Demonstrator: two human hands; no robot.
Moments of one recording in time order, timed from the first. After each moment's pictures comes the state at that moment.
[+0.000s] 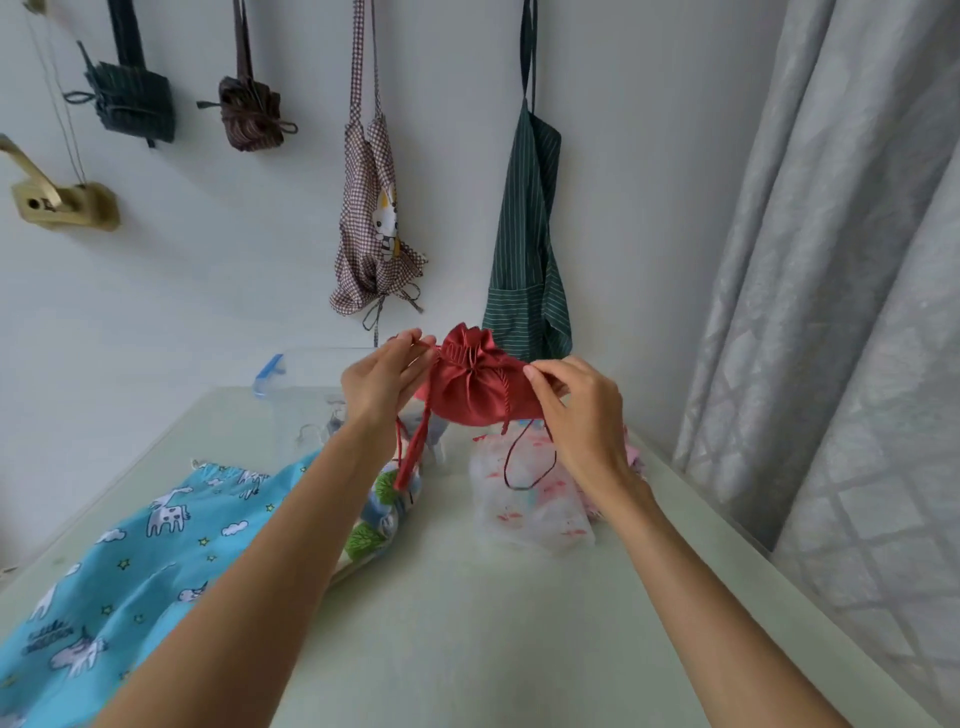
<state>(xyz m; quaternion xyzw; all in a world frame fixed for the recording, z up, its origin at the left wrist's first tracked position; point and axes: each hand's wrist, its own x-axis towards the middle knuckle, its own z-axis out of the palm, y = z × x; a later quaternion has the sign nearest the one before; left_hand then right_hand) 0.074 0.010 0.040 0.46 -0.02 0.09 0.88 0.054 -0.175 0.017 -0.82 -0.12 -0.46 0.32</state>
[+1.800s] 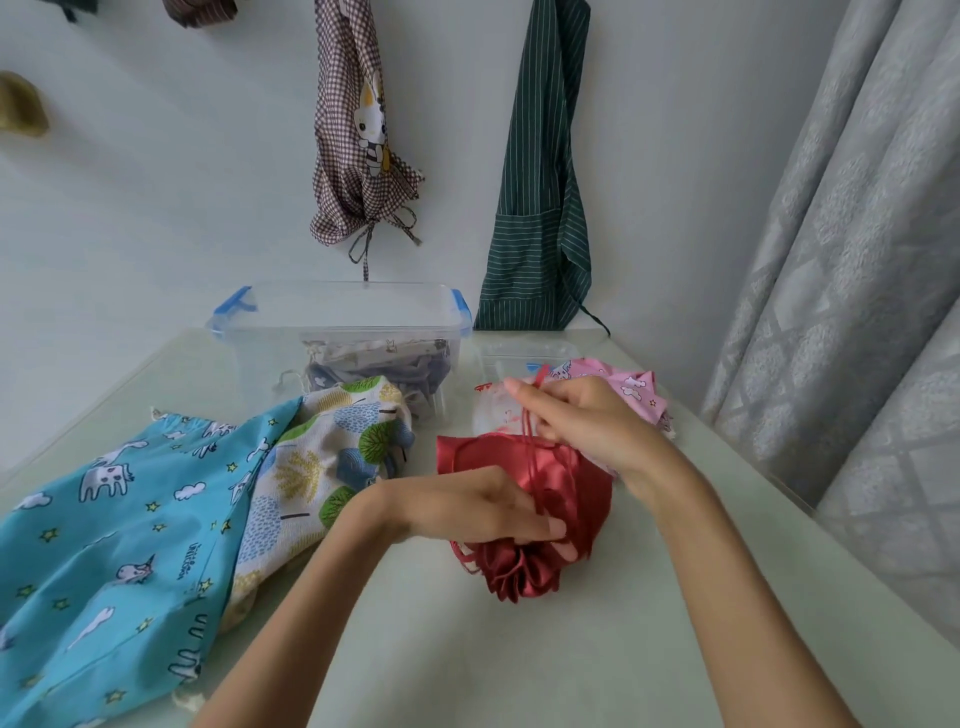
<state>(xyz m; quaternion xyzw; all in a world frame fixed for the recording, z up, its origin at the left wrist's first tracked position) 0.050 -0.025 -0.042 0.81 -0.34 -0.31 0.38 0.047 -0.173 -0.011 -0.86 -0.07 -0.03 0.50</state>
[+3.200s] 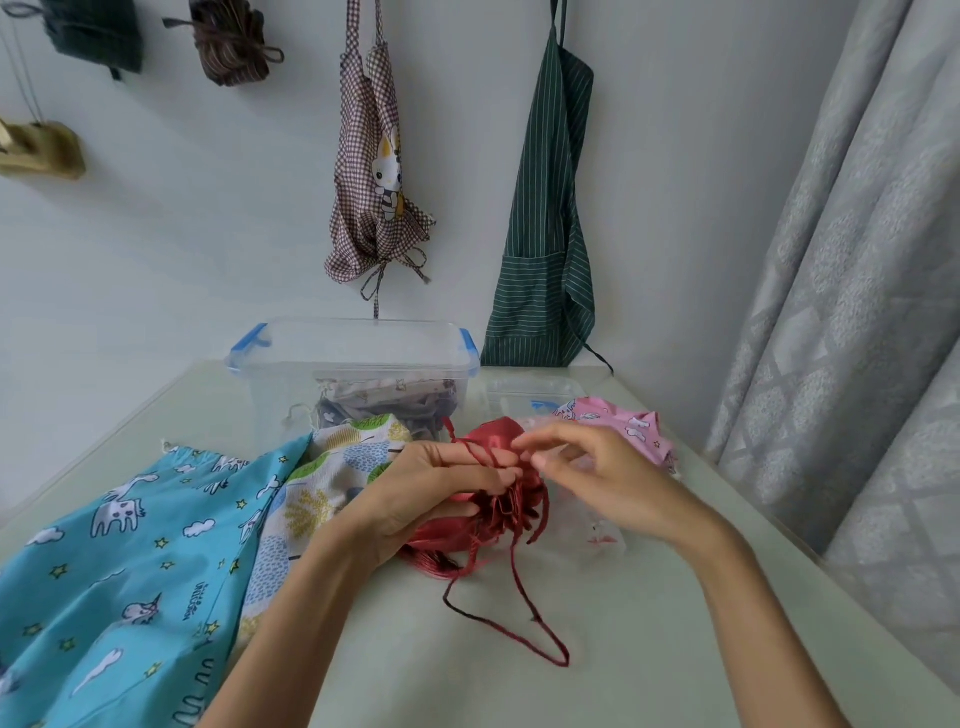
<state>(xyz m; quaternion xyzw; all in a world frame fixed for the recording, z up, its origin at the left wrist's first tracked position) 0.062 0.000 -0.034 0.70 -0.11 -0.16 0.69 0.040 -0.190 -0.008 -0.90 -0.18 -0.04 0.39</state>
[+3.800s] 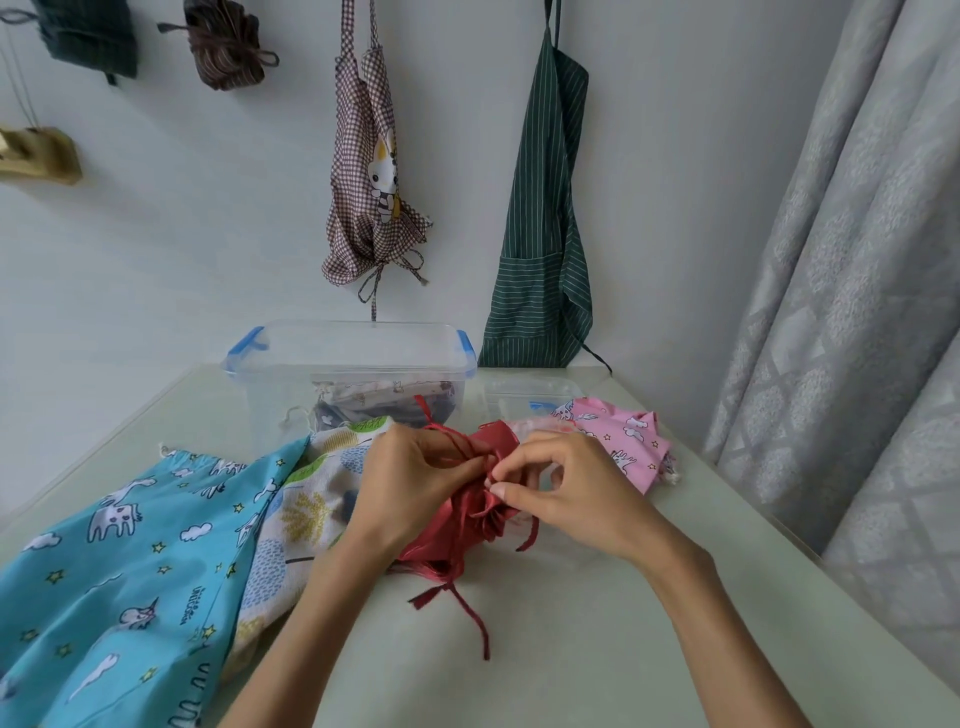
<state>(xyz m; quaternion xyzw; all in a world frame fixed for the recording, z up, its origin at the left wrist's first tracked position) 0.070 0.000 -0.048 0.81 -0.19 0.17 0.53 0.046 -0.171 -0.025 -0.88 -0.23 -0.13 0.39</state>
